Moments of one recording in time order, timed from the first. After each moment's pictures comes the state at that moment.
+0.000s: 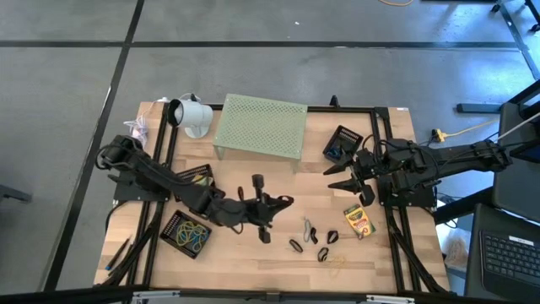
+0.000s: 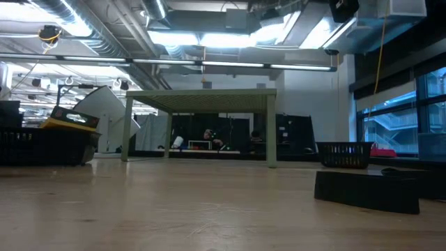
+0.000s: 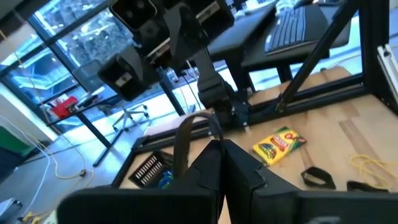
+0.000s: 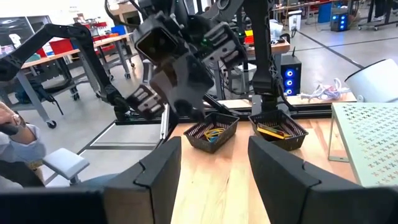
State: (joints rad) left arm -0.46 1.64 1.22 0.25 -0.72 0.30; right arm 0.15 0.75 0.63 0.04 -0.15 0.17
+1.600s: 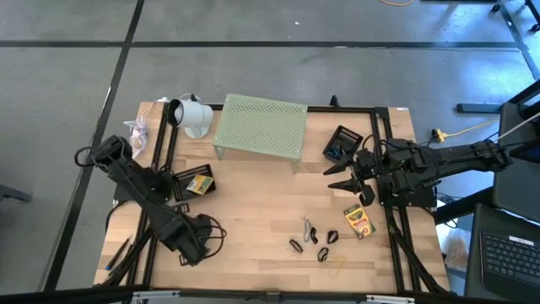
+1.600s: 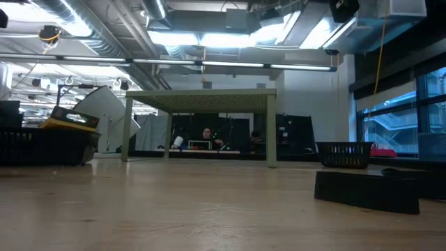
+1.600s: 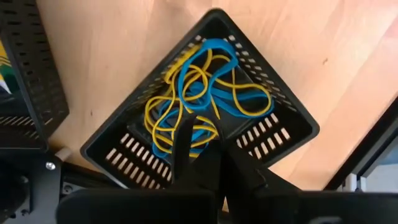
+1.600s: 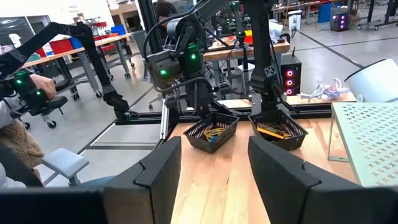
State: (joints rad) left arm -0.80 1.58 1.19 -1.20 0.02 -1.14; right arm 0.15 0.75 0.63 0.04 -0.15 0.17
